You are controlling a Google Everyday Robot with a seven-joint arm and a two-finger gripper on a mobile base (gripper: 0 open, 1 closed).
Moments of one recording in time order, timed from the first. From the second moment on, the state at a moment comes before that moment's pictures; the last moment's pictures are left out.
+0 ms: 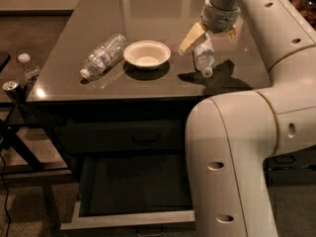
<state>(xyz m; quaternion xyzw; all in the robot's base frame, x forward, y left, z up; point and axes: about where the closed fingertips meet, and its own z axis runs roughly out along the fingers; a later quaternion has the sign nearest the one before) 0.732 -0.179 0.879 -0.19 0.98 0.03 0.11</state>
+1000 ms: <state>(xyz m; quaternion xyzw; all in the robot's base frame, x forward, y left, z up) 0.742 -0.180 0.849 -0.19 0.98 0.02 0.08</state>
